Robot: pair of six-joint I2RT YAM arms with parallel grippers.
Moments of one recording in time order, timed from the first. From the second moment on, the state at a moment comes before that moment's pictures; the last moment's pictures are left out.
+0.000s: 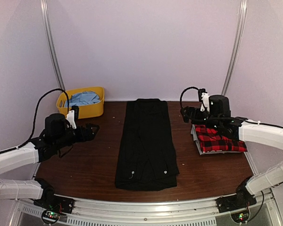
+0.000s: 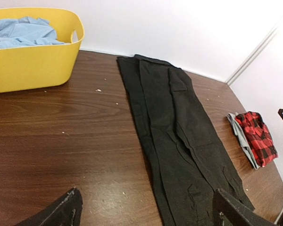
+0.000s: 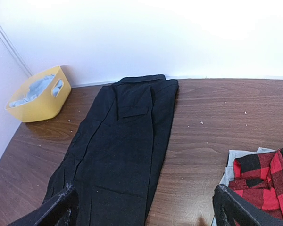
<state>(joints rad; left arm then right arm) -0.49 0.99 0.50 0.12 0.04 -0.47 0.53 1.31 0.84 0.10 0.14 0.38</state>
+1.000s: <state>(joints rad) -1.18 1.30 0.51 -0.11 -0.10 -0.39 1.19 1.24 0.53 -0.12 0.19 0.51</state>
